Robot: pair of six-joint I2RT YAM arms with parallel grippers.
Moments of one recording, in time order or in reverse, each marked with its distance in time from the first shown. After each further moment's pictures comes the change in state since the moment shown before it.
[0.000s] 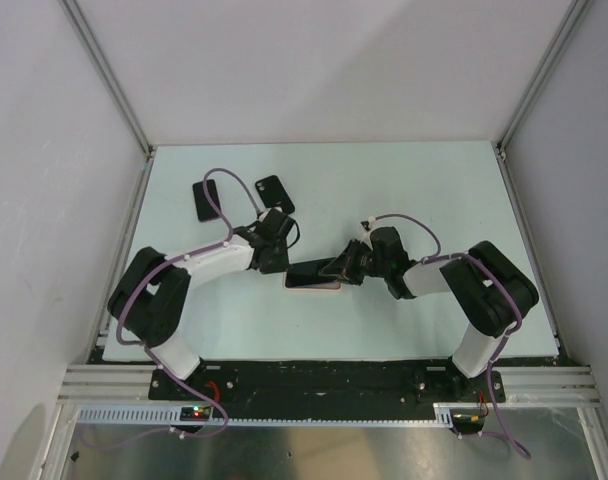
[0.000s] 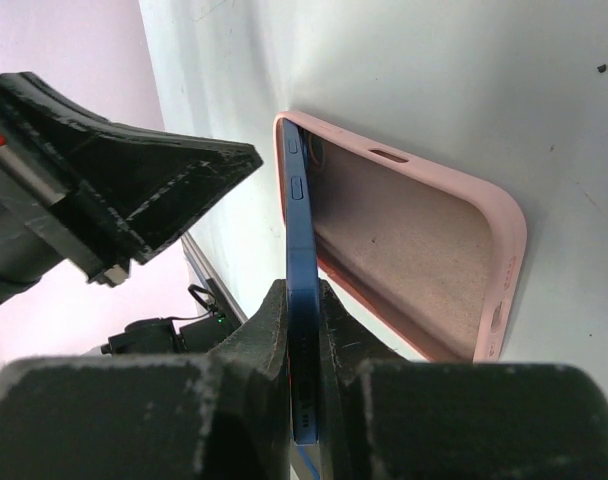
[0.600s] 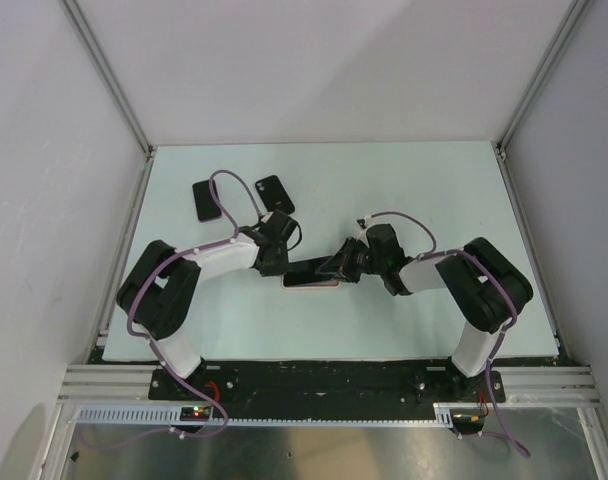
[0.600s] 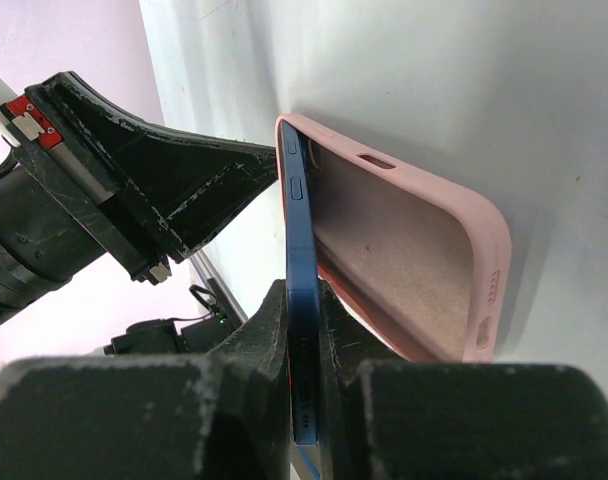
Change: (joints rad) left arm 0.000 0.082 0.011 -0.010 -0.005 -0.009; right arm 0.008 0.032 0.040 -0.014 -0.010 -0.003
